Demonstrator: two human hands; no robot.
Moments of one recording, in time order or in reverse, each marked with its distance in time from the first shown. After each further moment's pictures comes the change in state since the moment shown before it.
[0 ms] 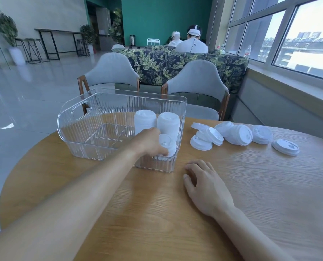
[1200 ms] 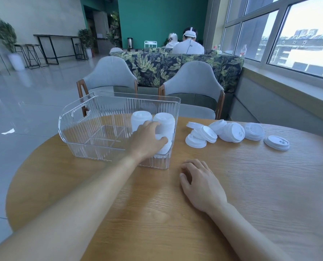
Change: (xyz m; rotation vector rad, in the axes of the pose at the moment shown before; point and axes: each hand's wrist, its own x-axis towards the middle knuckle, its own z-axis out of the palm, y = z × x) left_hand -0.023 0.012 0.008 -0.089 0.320 0.109; right_hand -0.010 -0.002 -0.004 0.015 -0.006 0.014
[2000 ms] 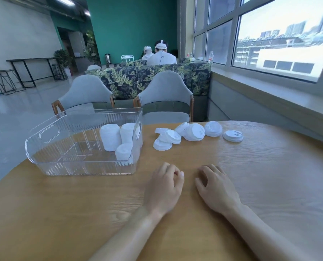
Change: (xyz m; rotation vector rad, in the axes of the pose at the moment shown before) left_hand -0.112 0.109 0.116 -0.128 0.116 0.280; right_hand -0.064 0.095 -0.080 -0.088 0.076 0.222
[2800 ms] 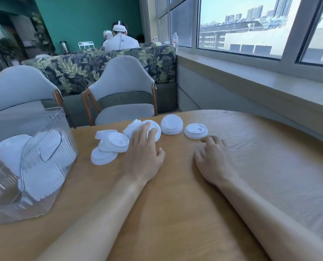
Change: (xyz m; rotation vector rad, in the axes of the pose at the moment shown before) left_hand 0.165 0.024 0.124 0.287 -0.004 0.133; right_hand 0.105 0.141 -0.028 0.076 0.118 0.314
